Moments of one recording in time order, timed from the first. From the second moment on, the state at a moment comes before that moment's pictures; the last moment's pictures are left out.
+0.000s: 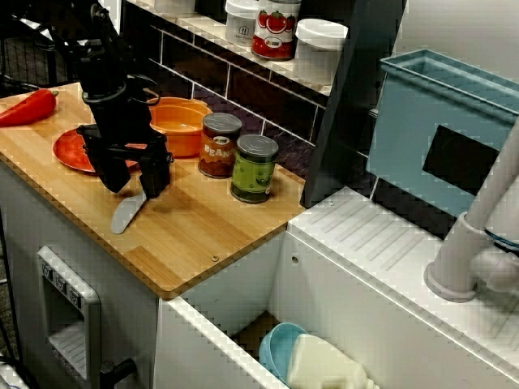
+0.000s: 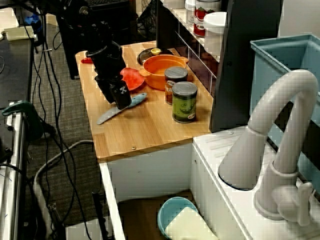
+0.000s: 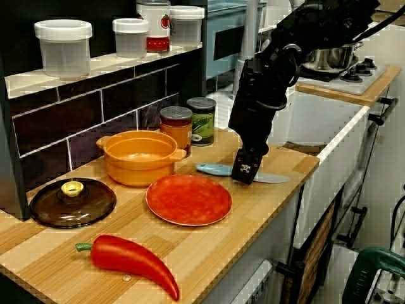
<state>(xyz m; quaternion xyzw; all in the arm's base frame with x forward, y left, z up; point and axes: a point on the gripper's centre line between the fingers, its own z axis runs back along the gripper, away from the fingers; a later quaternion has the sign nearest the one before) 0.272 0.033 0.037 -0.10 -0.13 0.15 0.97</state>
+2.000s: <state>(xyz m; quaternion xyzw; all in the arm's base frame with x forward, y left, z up) 0.325 0.008 0.089 -0.13 -0.13 0.05 0.98</state>
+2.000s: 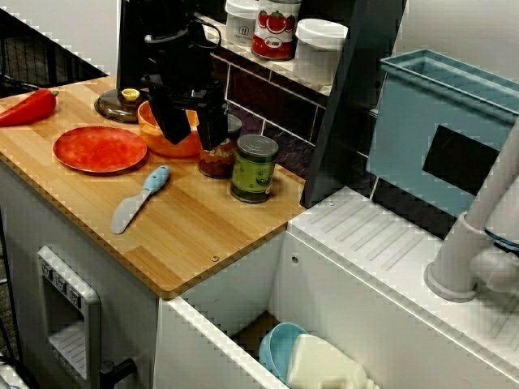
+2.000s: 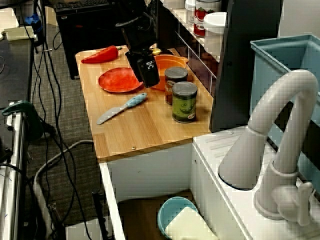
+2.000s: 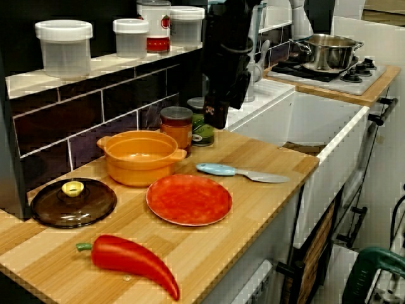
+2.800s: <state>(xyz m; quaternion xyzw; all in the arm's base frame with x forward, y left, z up) 0.324 -0.010 0.095 -0.13 -0.16 0.00 0.98</state>
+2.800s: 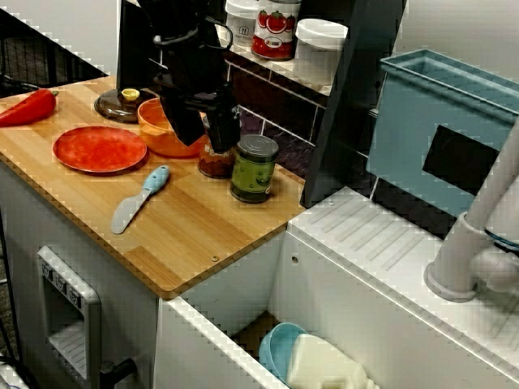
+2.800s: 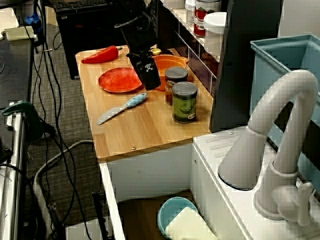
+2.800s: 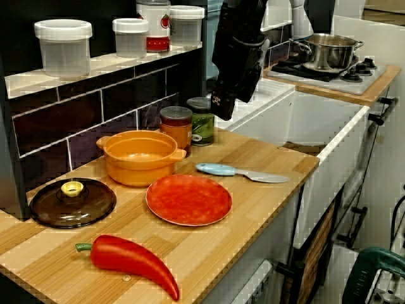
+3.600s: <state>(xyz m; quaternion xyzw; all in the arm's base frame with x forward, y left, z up) 0.327 -0.025 0.077 -0.08 -0.20 -0.02 0.98</state>
